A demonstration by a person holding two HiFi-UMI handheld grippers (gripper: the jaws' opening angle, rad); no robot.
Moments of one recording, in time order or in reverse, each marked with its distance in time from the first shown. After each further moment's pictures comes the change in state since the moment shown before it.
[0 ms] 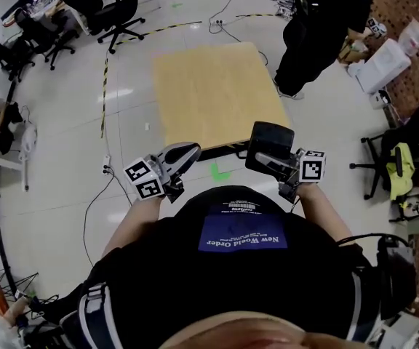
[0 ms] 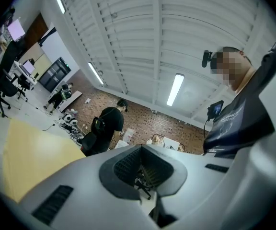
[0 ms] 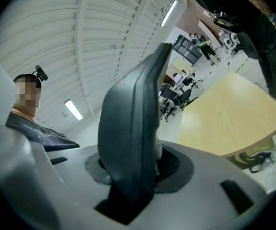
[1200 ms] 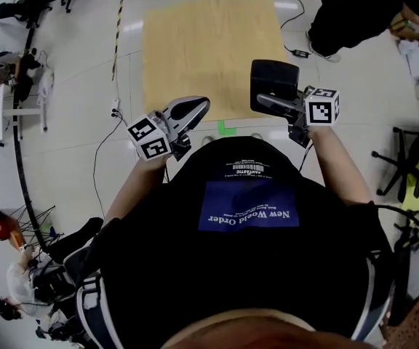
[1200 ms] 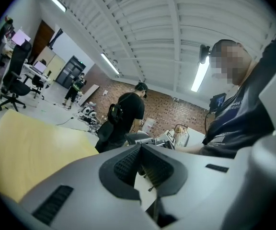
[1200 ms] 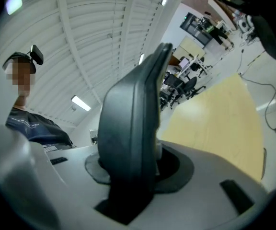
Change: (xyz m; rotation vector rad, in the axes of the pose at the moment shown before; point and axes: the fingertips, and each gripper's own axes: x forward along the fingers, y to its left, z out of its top) left arm 0.196 0.106 -0.042 -0.049 0.125 0.237; right arm -0.039 -0.197 0.125 0.003 0.234 0.112
